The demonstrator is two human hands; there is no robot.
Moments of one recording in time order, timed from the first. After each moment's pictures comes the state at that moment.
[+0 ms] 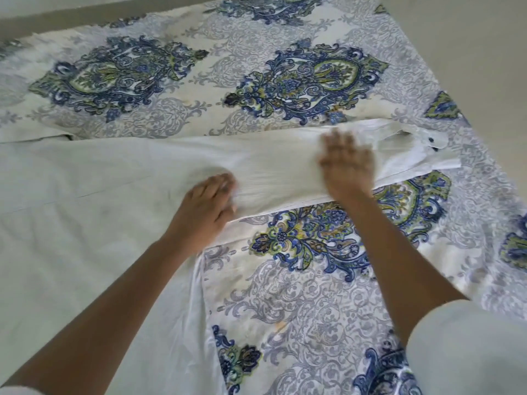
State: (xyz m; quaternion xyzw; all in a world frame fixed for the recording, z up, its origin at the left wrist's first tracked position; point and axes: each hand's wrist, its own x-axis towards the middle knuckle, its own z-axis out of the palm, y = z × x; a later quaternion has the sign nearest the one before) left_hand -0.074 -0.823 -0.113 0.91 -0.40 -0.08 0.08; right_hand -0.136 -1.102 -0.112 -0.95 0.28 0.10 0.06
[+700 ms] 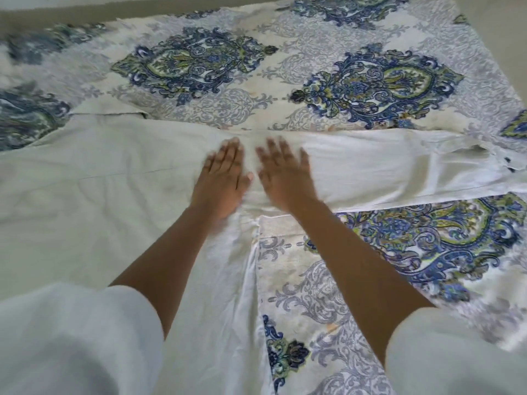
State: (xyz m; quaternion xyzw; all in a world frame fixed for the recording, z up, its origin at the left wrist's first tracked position) left_hand -0.031 -0.777 -0.124 0.95 -0.30 -0.08 0.04; right_hand -0.076 -0.924 -0.109 -0.99 0.03 0.08 0.10
